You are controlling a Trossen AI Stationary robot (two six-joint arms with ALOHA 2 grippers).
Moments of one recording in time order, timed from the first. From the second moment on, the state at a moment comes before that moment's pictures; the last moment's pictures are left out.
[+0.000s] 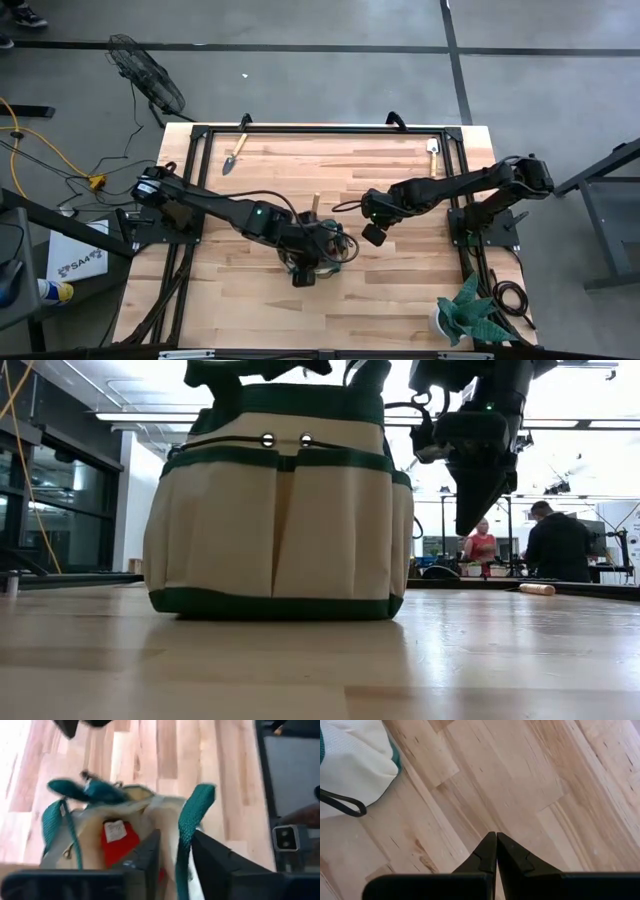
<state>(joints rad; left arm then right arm) -0.32 1.74 1.63 -0.77 -0.10 -0.32 0.05 1.49 1.00 -0.77 0.08 0.65</state>
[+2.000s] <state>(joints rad) 0.87 1.52 1.16 -0.82 -0.15 -0.31 -0.31 1.49 1.00 -0.74 -0.06 0.57</state>
